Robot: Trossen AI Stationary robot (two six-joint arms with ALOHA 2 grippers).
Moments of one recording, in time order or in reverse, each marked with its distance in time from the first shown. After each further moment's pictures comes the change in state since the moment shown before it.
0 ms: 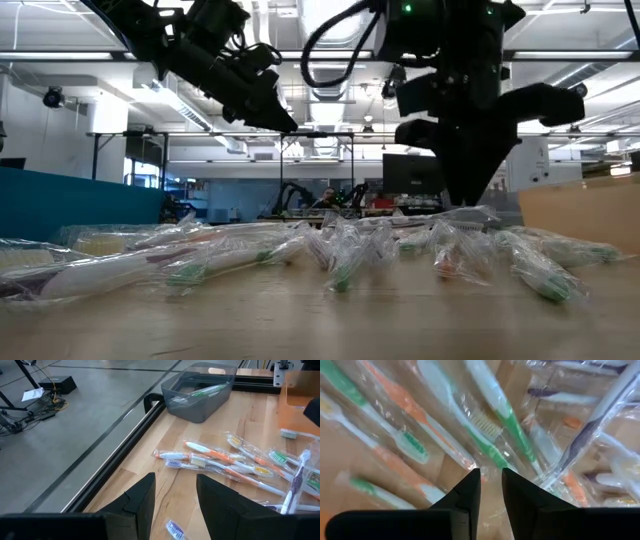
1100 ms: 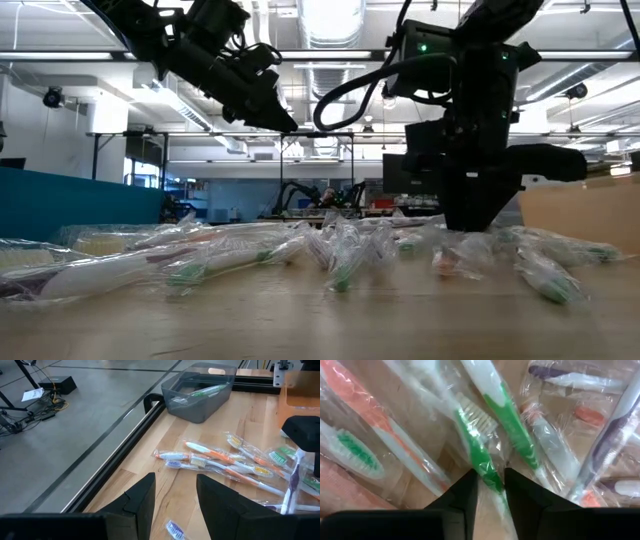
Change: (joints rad) left arm -0.001 0.000 0.000 0.000 0.000 0.000; right arm -0.020 0.000 -0.187 0.257 0.056 -0.024
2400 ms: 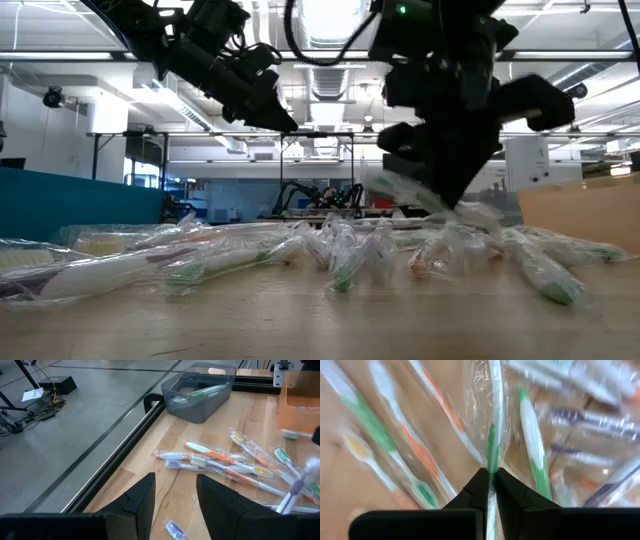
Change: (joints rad) left arm 0.001 0.000 0.000 0.000 0.000 0.000; right arm 0.001 -0.003 0.141 -0.045 -0.231 -0.053
